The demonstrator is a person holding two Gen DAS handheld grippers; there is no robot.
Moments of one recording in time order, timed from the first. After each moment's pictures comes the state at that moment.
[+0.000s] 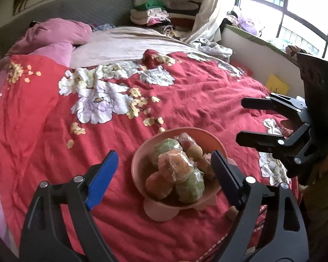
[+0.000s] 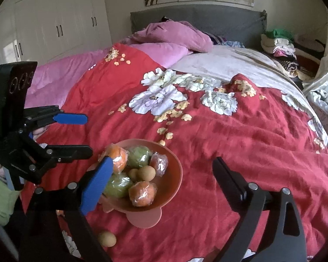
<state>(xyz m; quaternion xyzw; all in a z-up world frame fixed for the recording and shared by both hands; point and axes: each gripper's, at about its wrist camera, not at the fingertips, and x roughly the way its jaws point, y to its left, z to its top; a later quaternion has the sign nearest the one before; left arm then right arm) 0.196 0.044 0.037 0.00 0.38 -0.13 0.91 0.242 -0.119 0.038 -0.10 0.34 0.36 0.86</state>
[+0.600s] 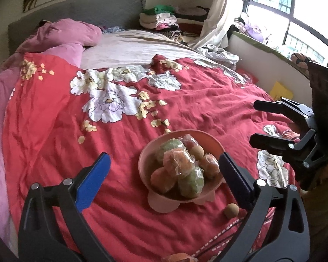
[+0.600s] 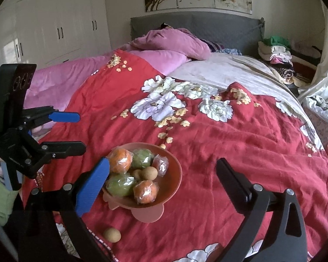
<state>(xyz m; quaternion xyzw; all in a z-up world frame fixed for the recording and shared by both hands) 0.176 0.049 0.050 -0.01 0.37 -0.11 0.92 0.223 -0.125 0.053 -0.10 0.32 0.35 0.87</state>
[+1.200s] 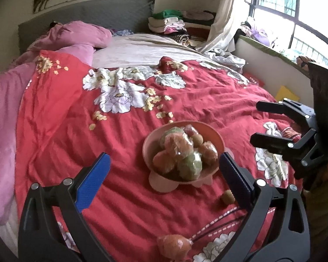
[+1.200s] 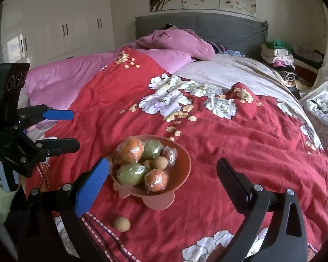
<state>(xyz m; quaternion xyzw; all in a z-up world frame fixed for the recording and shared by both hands) 0.135 0.046 0.048 -0.01 0.36 -0.07 0.93 0.197 -0.126 0.051 -0.11 0.32 0.36 0.87</state>
